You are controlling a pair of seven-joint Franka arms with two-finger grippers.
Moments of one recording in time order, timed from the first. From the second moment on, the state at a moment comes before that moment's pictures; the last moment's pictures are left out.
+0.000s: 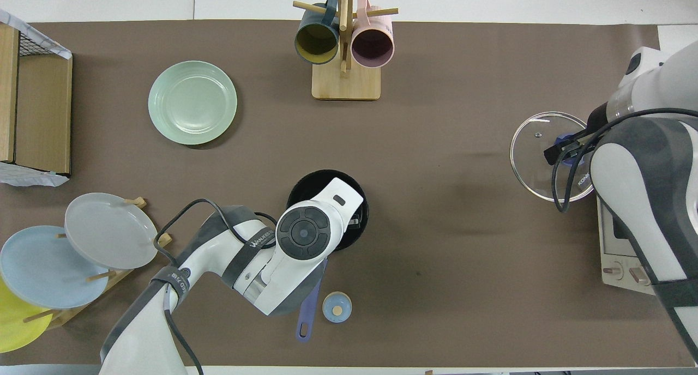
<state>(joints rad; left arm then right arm) -0.73 0.21 -0.05 -2.14 0.01 2.41 -0.80 0.08 0.09 -0.02 -1.68 0.00 1.70 -0.30</state>
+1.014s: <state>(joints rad) -0.49 0.05 -0.01 -1.72 -0.02 1.80 -0.56 0.13 0.09 -0.01 -1.68 0.01 1.70 -0.19</state>
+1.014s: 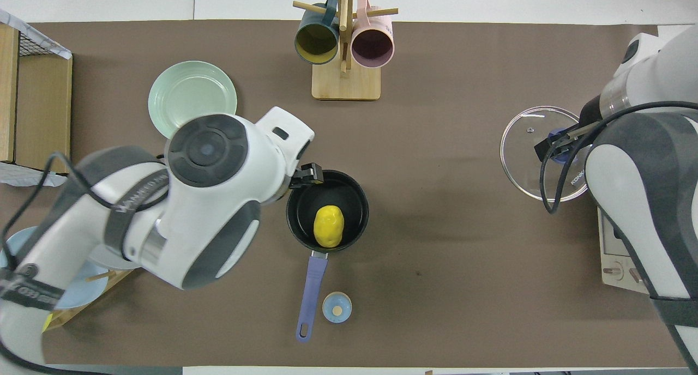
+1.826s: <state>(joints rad) -0.13 0.01 -0.01 -1.63 -0.02 1.67 -0.13 0.54 0.21 0.03 -1.65 0.03 1.88 0.39</state>
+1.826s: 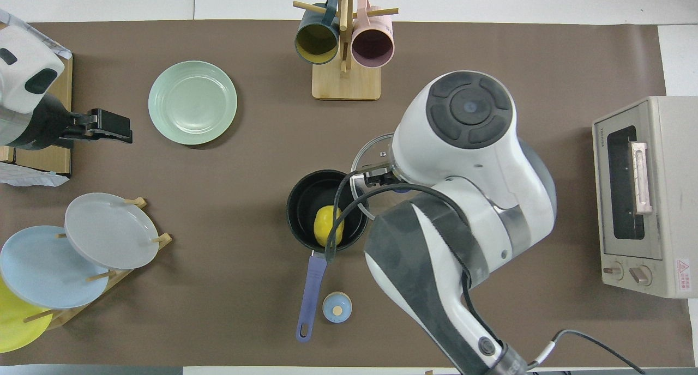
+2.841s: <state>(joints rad) -0.08 -0.04 -0.02 -1.66 -0.03 1.60 -0.13 0.69 0.32 0.02 -1.67 0.03 2.01 0.50</state>
